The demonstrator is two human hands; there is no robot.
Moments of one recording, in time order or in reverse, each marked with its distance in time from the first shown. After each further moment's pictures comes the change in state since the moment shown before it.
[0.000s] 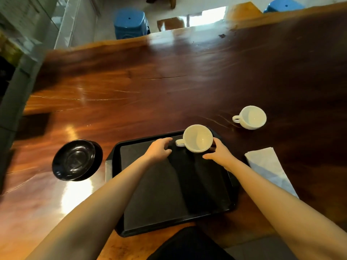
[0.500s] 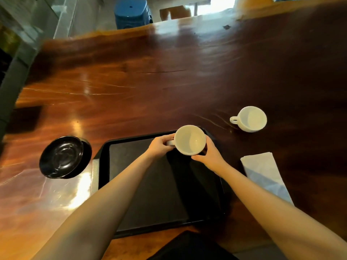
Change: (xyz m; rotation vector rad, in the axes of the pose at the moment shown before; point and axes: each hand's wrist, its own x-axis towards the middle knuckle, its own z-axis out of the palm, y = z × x) left_hand 0.025 0.028 0.024 -0.487 0.049 -0.038; right_hand 0.007 0.006 -0.002 0.078 -0.049 -0.253
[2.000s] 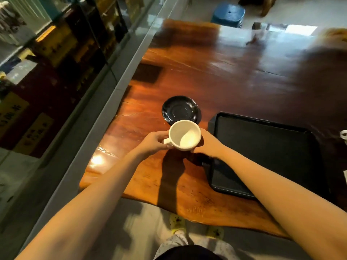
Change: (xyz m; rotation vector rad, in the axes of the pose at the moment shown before) left_hand -0.247 -0.238 -0.249 -0.192 0.235 0.025; right_hand -0.065 -0.115 0.348 -0.480 -0.472 -0.299
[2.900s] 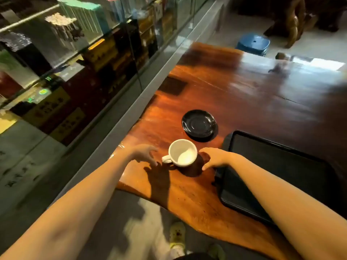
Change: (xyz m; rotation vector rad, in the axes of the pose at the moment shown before) left_hand -0.044 -0.026 -0.066 0.558 -0.199 -0.442; right_hand 0.020 -0.019 0.003 -0.555 -0.466 0.131
